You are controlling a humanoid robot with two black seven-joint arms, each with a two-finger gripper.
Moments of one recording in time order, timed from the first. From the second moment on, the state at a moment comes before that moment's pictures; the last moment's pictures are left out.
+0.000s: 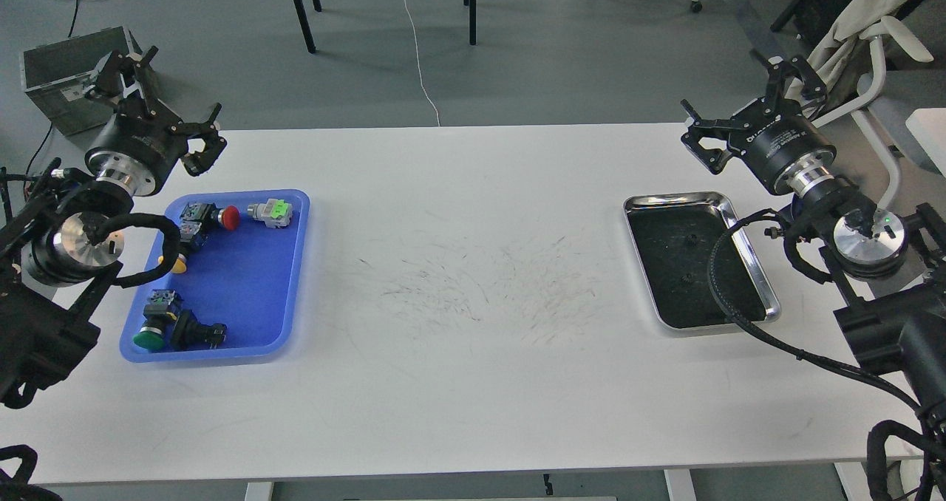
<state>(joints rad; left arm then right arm) -0.60 0.45 -1.07 -0.89 0.09 -0.15 -0.14 0.57 -0.28 1.33 0.90 -0.02 0.28 -0.17</state>
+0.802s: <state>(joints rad) -0.60 0.43 -1.05 -0.76 0.09 -0.16 -0.15 0.58 -0.27 1.33 0.90 -0.02 0.29 -0.17</state>
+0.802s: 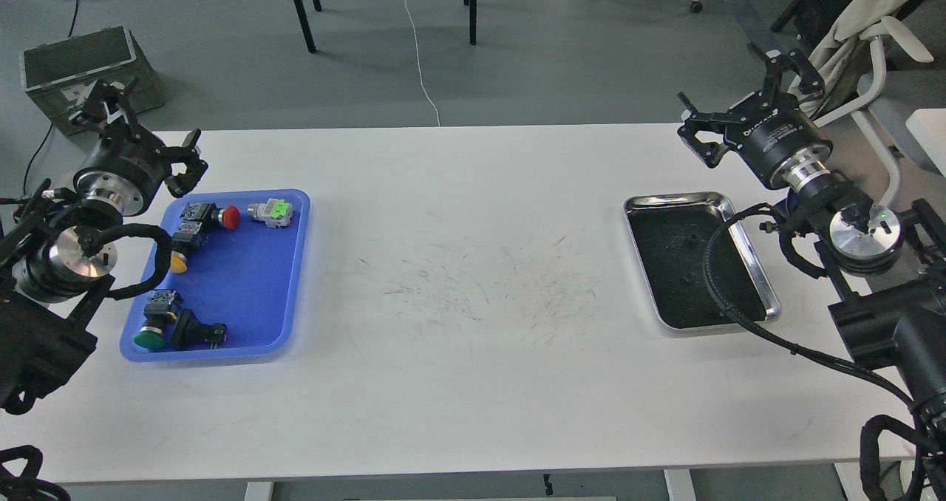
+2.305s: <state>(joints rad) -0.61 0.38 -1.03 -0.77 0.09 -0.16 -0.22 1.30 -0.63 0.11 0.96 -0.42 0.40 -0.30</state>
